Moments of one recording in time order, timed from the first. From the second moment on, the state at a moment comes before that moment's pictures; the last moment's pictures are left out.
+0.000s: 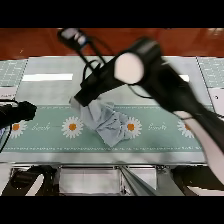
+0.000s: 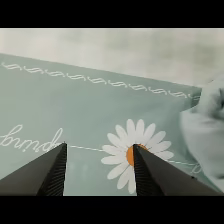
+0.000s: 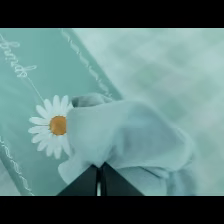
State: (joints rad) left arm -0.11 -0.49 0.79 1.64 -1.21 -1.84; right arm 0.85 -1.56 1.79 -1.34 1.14 1.51
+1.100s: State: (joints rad) left arm 0.42 -1.05 0.75 0.91 -1.24 -1.40; right arm 0.01 -1.09 1.03 -1.33 1.28 1.61
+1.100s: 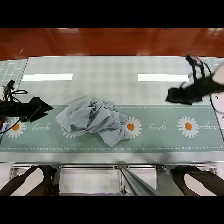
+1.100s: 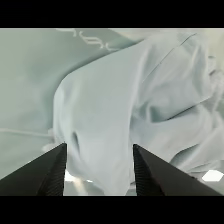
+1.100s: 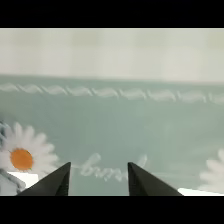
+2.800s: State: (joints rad) left arm 0.08 -1.58 1.11 0.90 -1.34 -1.16; right arm 0.43 -1.24 0.48 -0.38 0.93 1.24
